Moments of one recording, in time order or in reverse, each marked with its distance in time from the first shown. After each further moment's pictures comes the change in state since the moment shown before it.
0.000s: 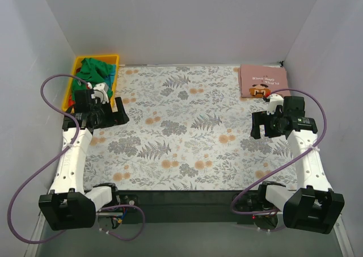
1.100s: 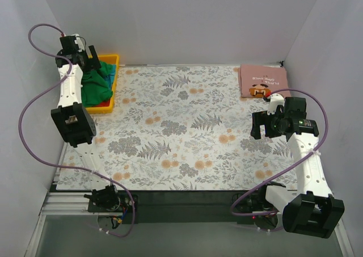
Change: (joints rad) left arm 0.164 1.030 1.102 0.096 -0.296 0.034; right arm 0.000 -0.040 0.000 -0.001 -0.019 -0.014
